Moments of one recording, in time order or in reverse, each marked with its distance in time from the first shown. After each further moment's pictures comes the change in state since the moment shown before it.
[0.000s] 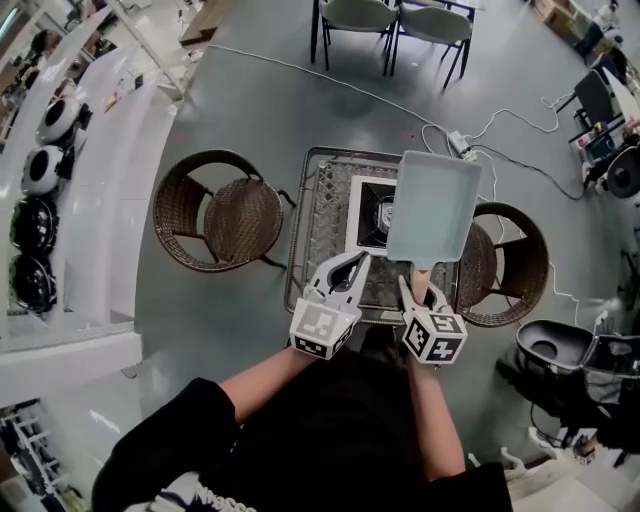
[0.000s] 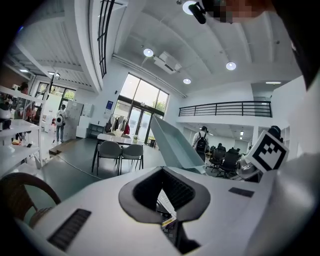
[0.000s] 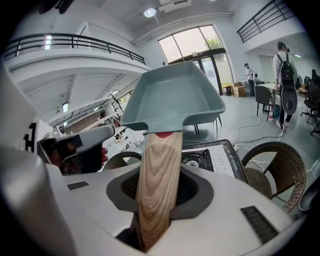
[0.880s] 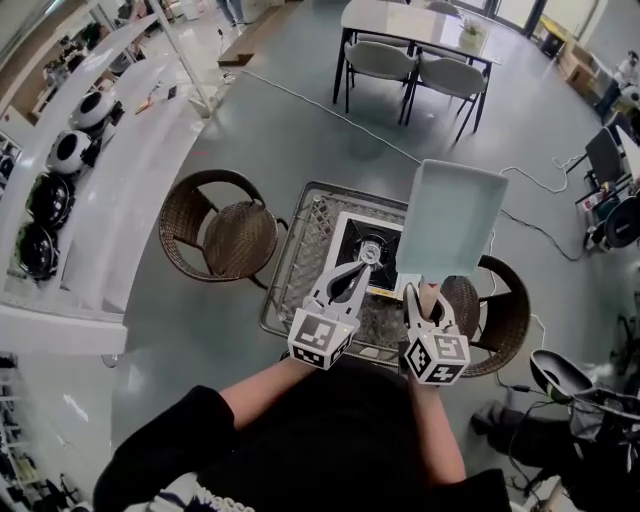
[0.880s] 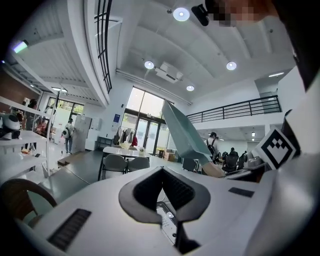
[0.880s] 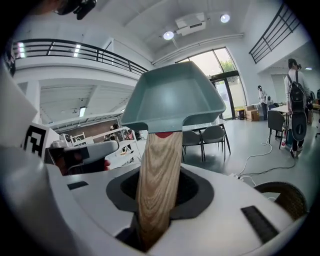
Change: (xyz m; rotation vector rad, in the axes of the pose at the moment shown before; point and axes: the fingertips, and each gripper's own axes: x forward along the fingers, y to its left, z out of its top) left arm 0.056 -0.073 0.058 0.036 -0.123 0.129; right arm -0.063 -0.072 0.106 -0.172 -0.226 0.107
